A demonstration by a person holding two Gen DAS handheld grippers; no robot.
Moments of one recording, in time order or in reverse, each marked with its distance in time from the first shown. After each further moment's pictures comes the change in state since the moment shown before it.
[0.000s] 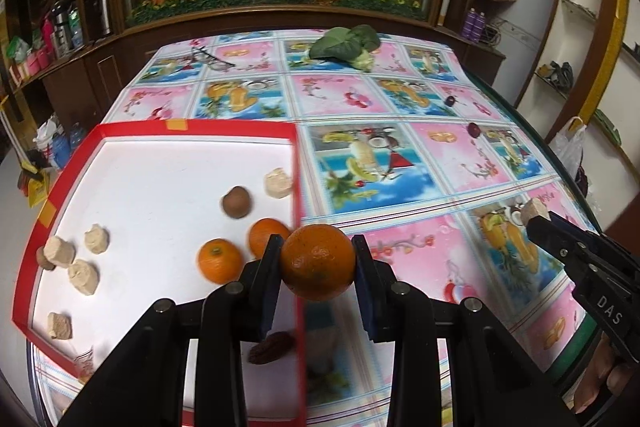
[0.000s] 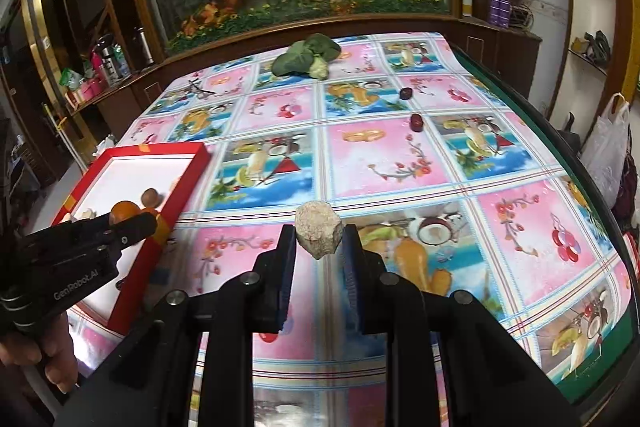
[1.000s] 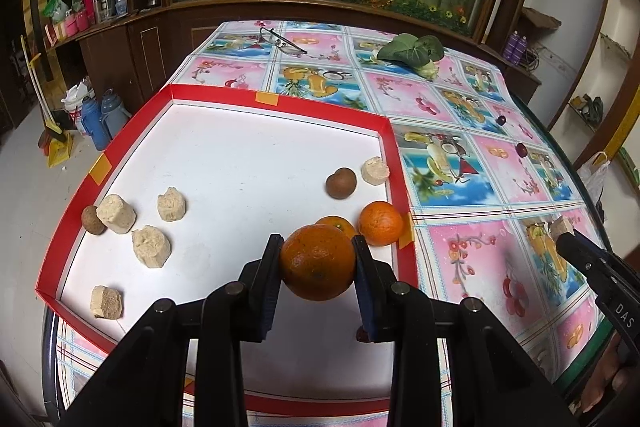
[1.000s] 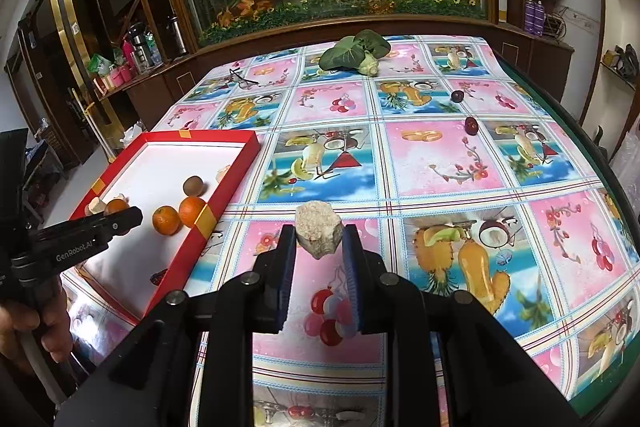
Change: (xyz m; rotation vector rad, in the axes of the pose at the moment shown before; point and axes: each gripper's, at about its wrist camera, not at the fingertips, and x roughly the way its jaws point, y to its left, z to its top) left arm -0.010 0.064 -0.012 -0.127 0.002 0.062; right arm 0.009 0.036 -0.004 -0.056 0.008 0.095
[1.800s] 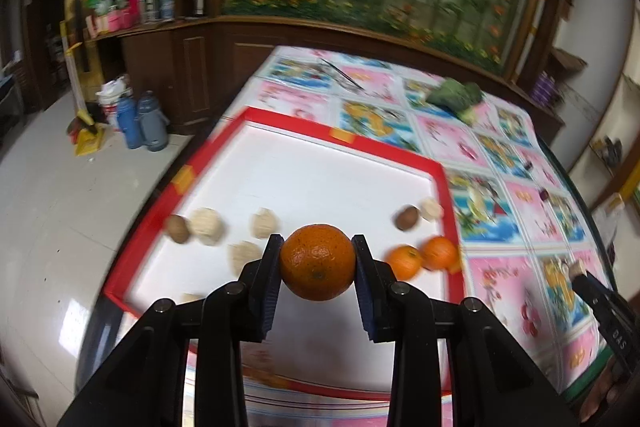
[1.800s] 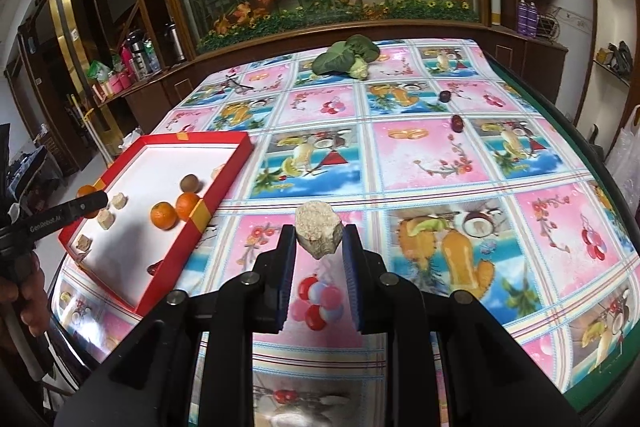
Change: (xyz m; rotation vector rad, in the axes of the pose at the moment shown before) left arm -0.037 0.057 0.007 -0.116 -0.099 0.092; right arm -0.012 -0.008 -0.010 0.006 -0.028 0.004
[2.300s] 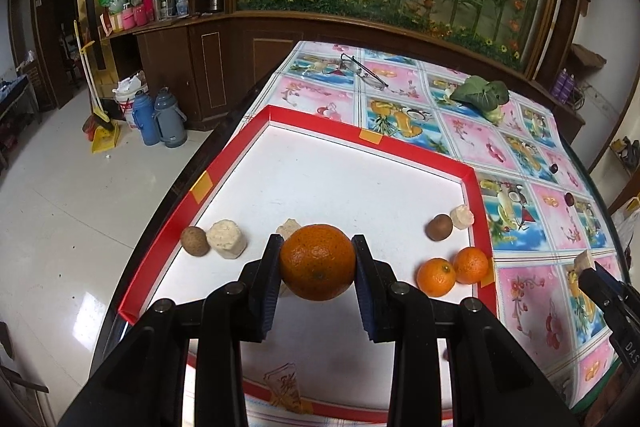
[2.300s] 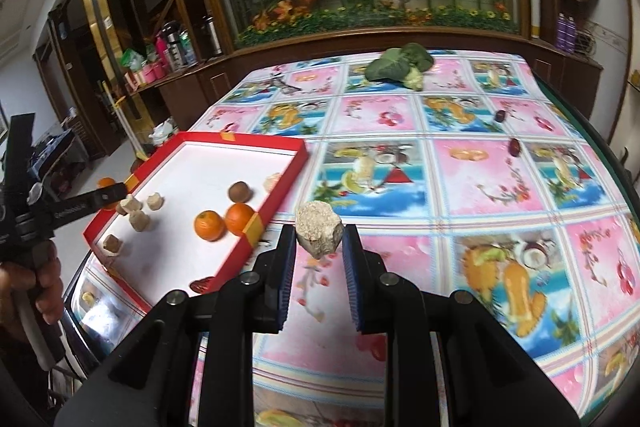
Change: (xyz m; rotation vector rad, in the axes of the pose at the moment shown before) left arm 0.023 0.001 0.008 0.005 0.031 0.065; right arm 0.019 0.042 0.017 -0.077 0.002 0.113
